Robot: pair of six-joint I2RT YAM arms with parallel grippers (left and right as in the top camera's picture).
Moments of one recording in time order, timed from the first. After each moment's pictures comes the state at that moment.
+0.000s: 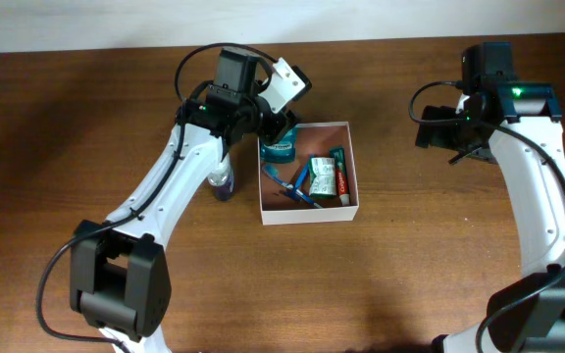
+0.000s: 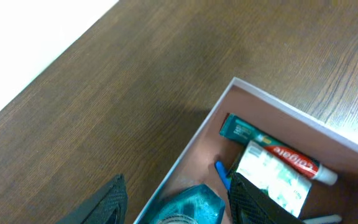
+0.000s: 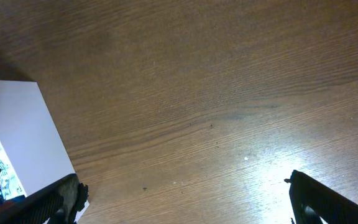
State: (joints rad) left arm -0.38 1.91 1.61 -0.48 0.36 0.42; right arm -0.04 1.69 1.63 -1.19 0.11 0.26
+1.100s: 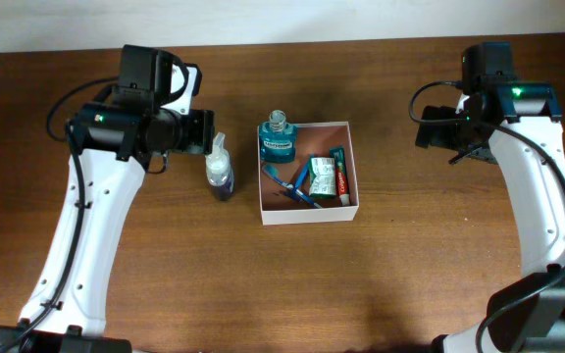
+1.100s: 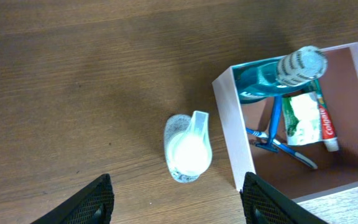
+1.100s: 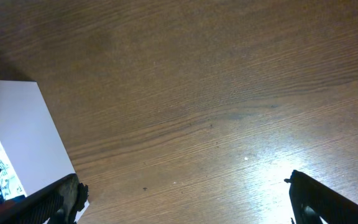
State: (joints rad) left arm -0.18 1.61 1.66 -1.07 0.07 -0.04; right arm -0.04 1.69 1.63 -1.19 0.11 0.26
